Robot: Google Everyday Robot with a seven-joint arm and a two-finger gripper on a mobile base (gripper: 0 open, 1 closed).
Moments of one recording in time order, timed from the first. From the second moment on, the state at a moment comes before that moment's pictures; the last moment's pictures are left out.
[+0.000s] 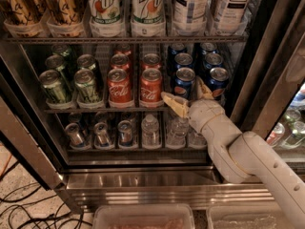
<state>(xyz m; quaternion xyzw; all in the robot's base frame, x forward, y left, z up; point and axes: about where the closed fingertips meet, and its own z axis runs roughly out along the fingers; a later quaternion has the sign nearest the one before) 0.625 -0.118 0.836 -0.20 0.63 0.11 0.74</state>
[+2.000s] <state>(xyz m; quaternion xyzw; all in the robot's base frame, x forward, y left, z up) 0.619 -0.124 0.894 -0.22 0.60 0.12 0.76</state>
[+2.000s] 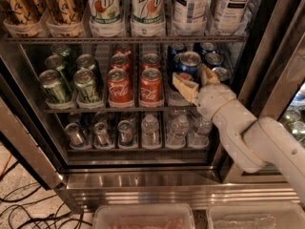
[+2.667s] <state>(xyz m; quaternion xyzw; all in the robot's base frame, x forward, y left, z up) 0.578 -0.118 0.920 -0.27 0.58 0.17 0.75</state>
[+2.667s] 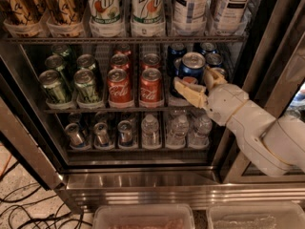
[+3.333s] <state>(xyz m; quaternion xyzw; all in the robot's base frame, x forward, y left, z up) 0.517 -0.086 0.881 -0.33 0.60 0.30 0.67</state>
